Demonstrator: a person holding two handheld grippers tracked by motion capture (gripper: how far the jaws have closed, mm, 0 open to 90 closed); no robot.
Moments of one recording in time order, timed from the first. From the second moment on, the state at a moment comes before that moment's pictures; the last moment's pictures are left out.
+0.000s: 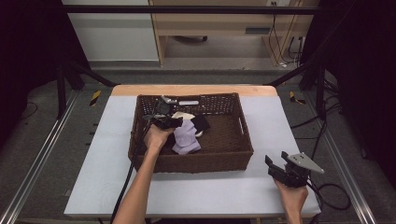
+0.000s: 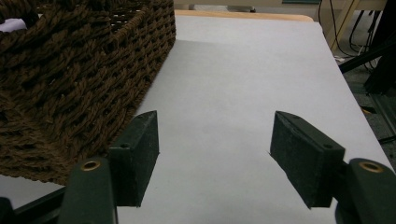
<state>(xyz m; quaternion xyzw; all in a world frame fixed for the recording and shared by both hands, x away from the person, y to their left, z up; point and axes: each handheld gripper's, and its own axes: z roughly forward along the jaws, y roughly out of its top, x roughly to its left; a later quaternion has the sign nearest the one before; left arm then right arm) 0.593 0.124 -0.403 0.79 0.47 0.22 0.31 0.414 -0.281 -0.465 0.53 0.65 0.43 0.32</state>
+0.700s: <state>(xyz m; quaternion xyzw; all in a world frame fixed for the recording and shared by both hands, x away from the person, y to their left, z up) 0.603 0.126 -0.420 0.81 0.51 0.15 0.25 0.415 -0.281 -0.465 0.53 0.66 0.43 0.31</state>
